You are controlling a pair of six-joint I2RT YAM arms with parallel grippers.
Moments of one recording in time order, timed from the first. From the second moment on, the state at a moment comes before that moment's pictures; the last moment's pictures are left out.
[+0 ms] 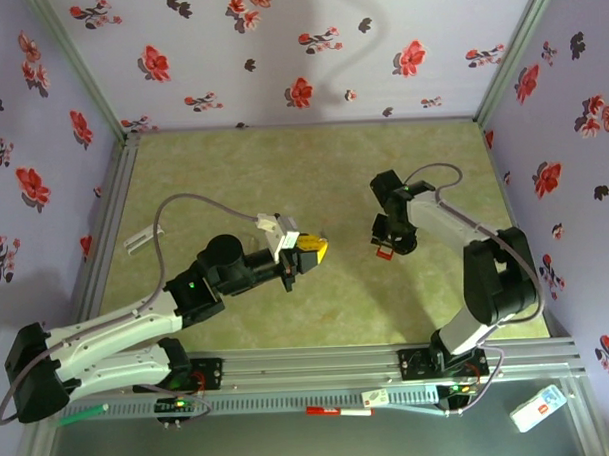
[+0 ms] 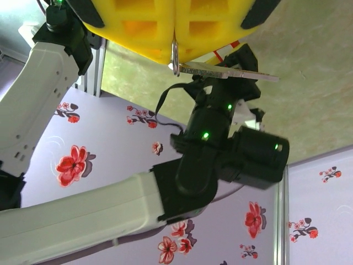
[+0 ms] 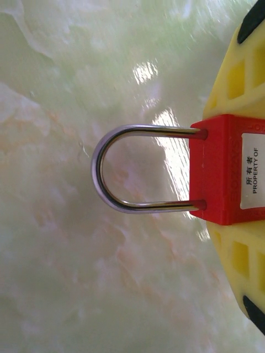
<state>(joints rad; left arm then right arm) -1.08 1.00 0.70 0.28 0.17 -0.23 0.38 1.61 1.09 -0.94 0.01 0.79</state>
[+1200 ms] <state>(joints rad) -1.14 1.08 0.87 -0.14 0.20 0.06 0.55 1.15 1.18 -0.90 -0.31 0.96</state>
